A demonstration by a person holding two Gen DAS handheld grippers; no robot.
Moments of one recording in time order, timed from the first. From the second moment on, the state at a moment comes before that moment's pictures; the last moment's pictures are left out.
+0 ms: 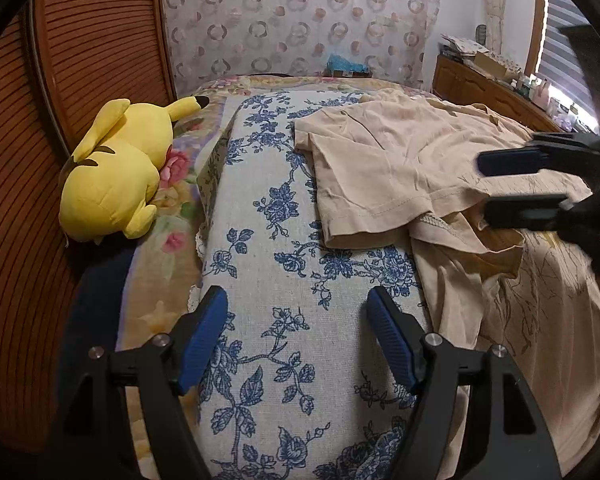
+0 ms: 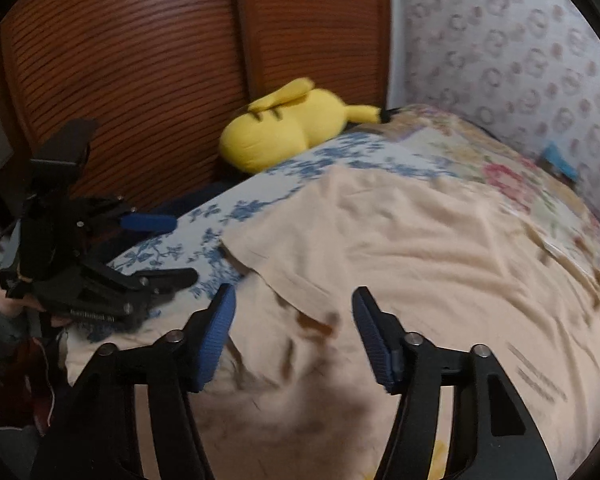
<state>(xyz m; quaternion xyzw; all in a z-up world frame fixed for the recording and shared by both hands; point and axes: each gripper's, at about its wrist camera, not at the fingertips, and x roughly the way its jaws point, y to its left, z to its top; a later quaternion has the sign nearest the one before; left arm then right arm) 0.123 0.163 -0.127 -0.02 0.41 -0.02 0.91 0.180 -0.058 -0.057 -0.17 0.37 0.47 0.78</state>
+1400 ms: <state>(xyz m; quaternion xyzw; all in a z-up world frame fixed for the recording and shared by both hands) 0.121 0.165 -0.130 -0.02 0.41 -0.01 0.91 0.229 -0.067 -0.045 -0.14 0.37 0.37 0.84</state>
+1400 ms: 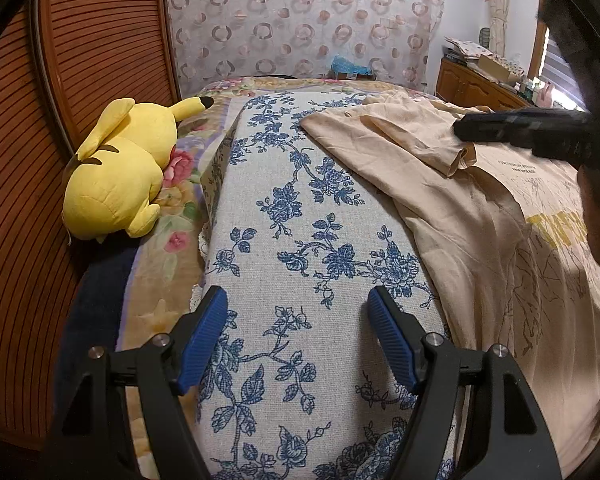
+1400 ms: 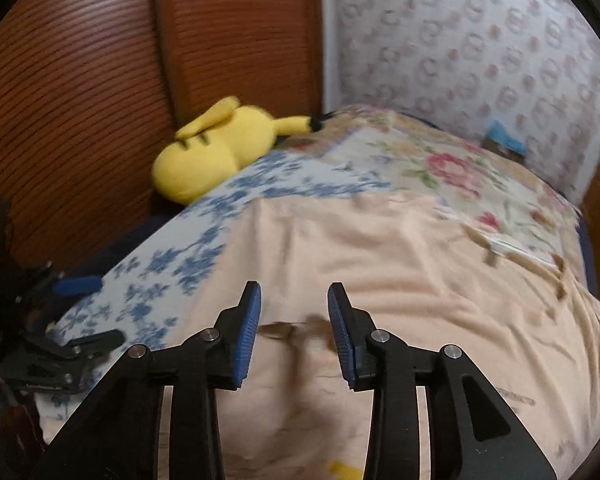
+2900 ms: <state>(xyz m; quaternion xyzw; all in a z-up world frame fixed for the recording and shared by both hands) 0.121 0.164 -0.130 -0.02 0.41 -0.01 0.91 0.175 -0.114 -0.083 -0.11 0.45 0.42 0.78</state>
